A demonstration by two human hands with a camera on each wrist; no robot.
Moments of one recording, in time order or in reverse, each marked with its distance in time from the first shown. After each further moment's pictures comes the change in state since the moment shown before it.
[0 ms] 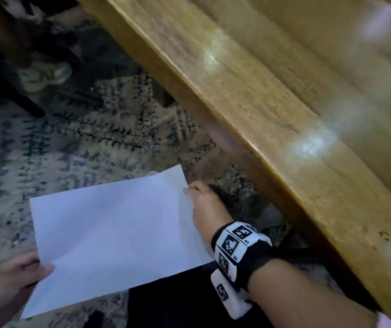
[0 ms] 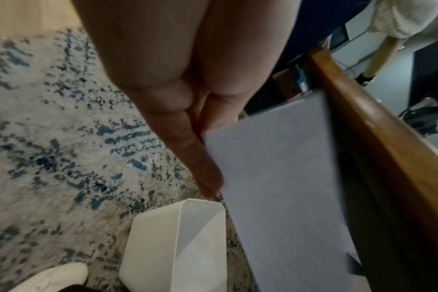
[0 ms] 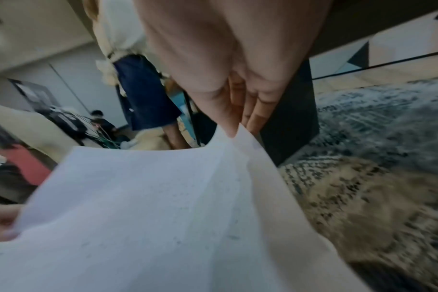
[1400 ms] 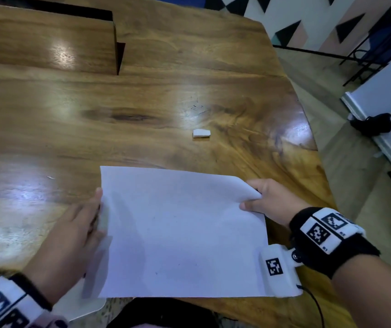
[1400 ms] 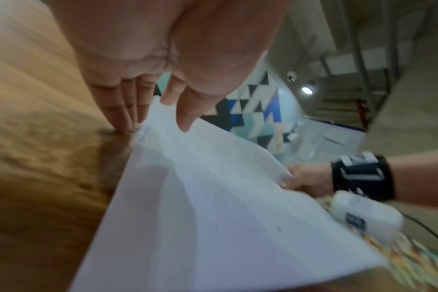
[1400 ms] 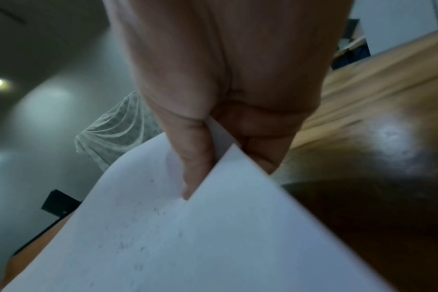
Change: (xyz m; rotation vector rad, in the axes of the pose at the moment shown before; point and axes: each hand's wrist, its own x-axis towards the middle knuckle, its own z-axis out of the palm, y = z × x) left_hand -0.299 0.285 0.464 1.306 -0.553 1.155; right_hand -0.299 0.174 -0.296 0.383 0.508 0.369
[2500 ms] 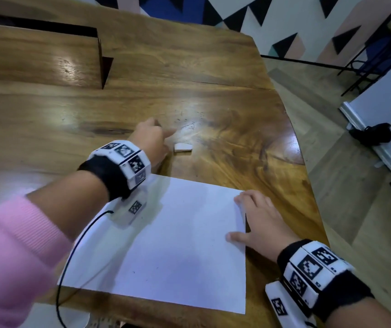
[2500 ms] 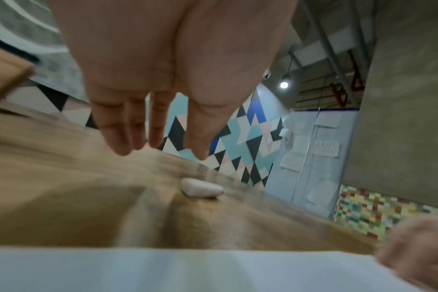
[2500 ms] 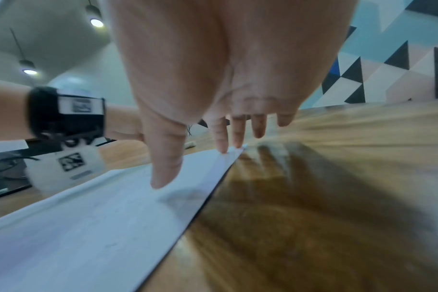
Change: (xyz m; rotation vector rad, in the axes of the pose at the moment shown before) left_hand 0.192 0.147 0.032 0.273 -0.027 0.168; right_hand -0.013 0.025 -0.009 -0.560 0.145 -0.136
